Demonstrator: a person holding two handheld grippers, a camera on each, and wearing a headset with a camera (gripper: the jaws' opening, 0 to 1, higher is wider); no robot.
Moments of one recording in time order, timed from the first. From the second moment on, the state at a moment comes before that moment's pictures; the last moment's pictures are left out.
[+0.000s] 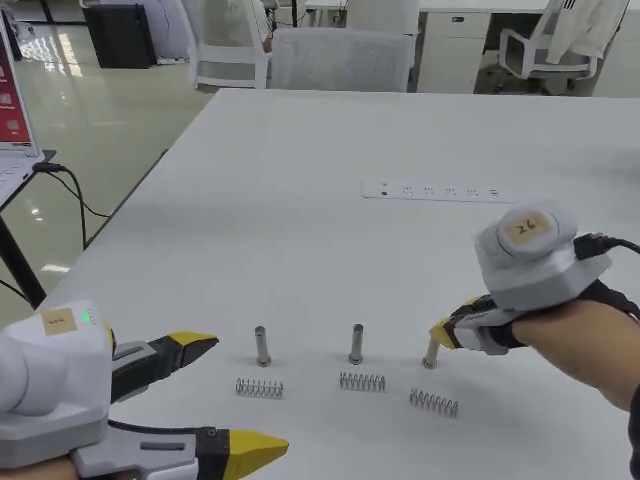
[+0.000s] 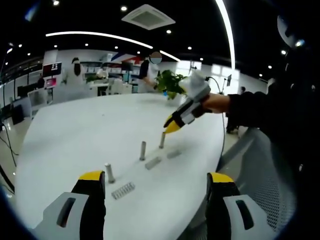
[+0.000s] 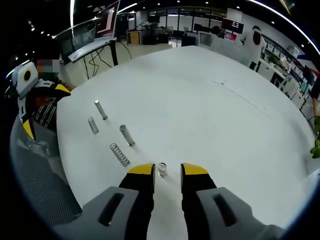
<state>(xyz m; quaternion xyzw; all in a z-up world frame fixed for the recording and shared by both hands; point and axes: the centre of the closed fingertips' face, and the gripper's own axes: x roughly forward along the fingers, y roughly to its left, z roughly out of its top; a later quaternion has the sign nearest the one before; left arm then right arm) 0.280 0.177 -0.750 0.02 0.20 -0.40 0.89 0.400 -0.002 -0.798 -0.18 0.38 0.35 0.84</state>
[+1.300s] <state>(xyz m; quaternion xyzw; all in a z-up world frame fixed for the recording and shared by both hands) 0.280 0.173 -0.751 0.03 0.20 -0.41 0.89 0.335 -0.001 -0.864 -0.32 0.43 0.47 0.70</state>
